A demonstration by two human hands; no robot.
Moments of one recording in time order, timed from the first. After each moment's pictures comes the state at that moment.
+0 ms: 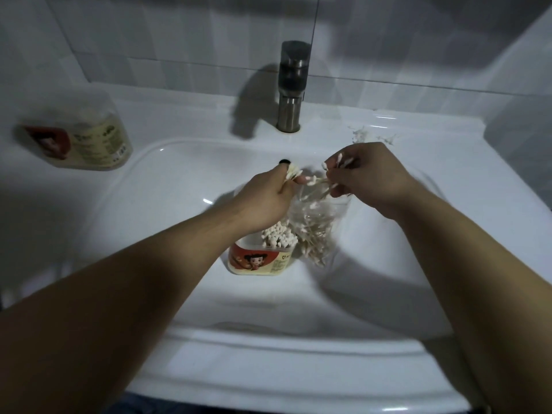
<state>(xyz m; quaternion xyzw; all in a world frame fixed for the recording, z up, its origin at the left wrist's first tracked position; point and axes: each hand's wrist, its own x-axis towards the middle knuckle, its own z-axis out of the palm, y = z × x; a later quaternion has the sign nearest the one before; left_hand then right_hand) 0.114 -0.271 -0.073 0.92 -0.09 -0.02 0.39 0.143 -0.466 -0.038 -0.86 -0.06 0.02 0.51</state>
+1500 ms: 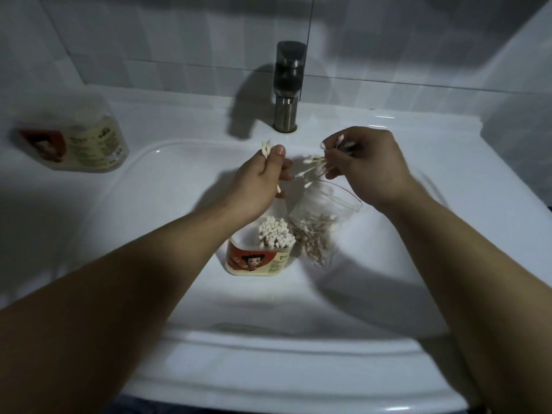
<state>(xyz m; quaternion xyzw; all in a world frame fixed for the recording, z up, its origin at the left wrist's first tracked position) 0.118 -0.277 -0.066 0.77 -0.01 0.04 0.64 0.145 -0.462 -0.035 -0.82 -0.12 -0.09 0.55</state>
